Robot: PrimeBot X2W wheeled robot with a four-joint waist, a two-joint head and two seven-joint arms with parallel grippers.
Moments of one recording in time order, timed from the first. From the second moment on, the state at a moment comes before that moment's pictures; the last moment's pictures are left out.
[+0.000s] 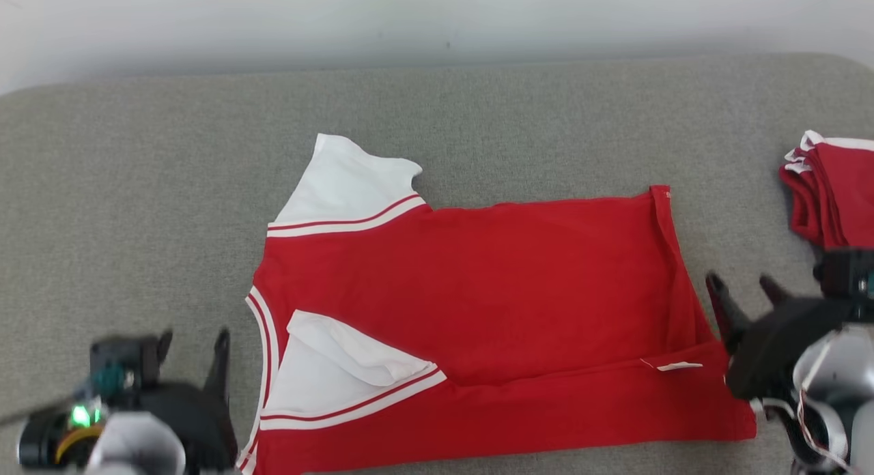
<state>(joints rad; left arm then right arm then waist) -0.19 0.57 -0.46 0.01 -0.64 0.32 0.20 -0.14 -0.07 -0.28 -0.22 0.16 0.13 0.76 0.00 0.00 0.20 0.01</state>
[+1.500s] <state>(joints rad) -1.15 0.42 -0.57 0.86 -0.57 -0.03 0.28 -0.68 -0.13 0.00 0.10 0.20 0.13 0.57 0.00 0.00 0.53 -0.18</state>
